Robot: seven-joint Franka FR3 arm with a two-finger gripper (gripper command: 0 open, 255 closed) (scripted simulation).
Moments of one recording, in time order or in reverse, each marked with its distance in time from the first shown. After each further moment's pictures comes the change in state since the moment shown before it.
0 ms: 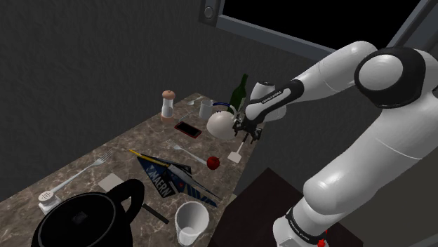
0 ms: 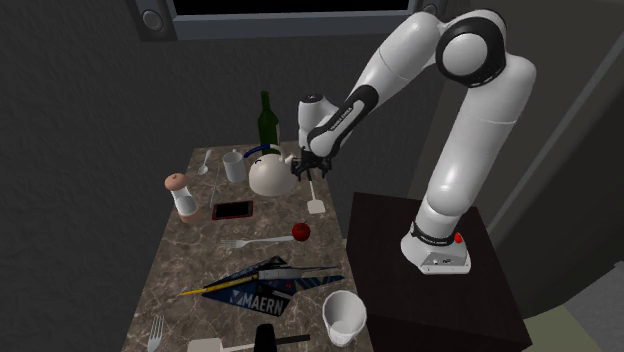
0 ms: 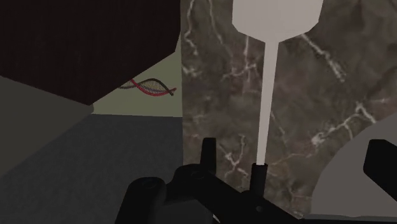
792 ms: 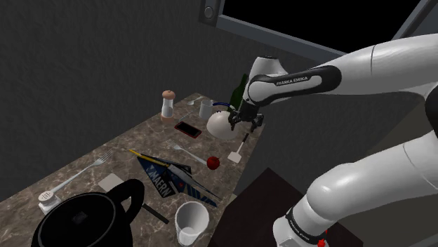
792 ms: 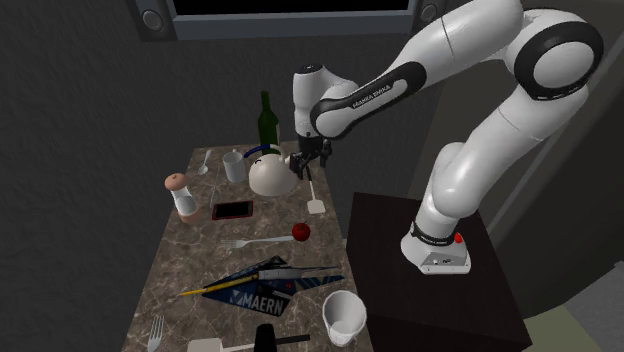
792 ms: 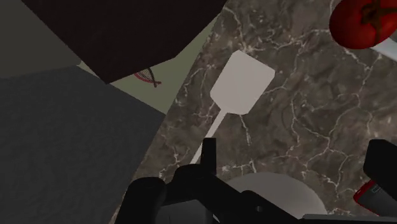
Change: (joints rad) arm 0.160 -0.349 0.057 0.002 0.085 -0.395 -0.350
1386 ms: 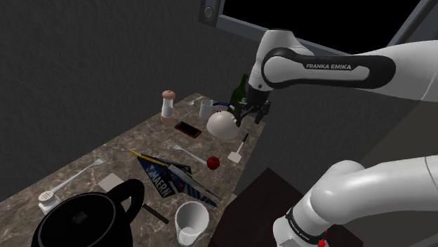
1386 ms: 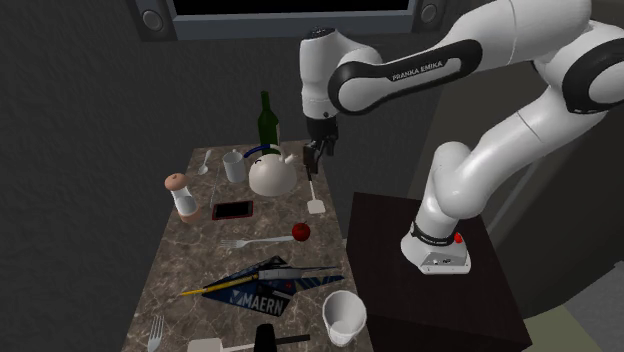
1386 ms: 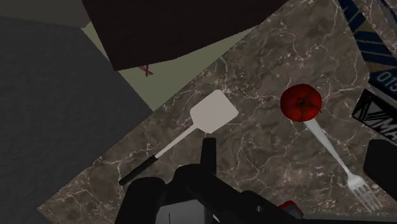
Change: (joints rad) arm 0.135 -0.220 0.005 0.071 0.030 -0.326 -0.256
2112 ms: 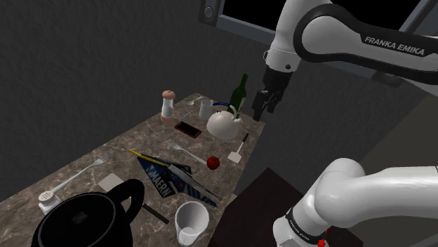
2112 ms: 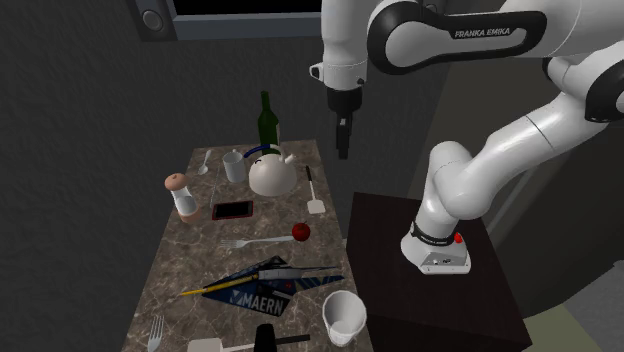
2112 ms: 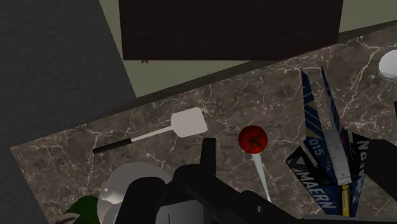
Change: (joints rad) arm 0.130 -0.158 -0.019 0.134 0.001 -0.324 -0.258
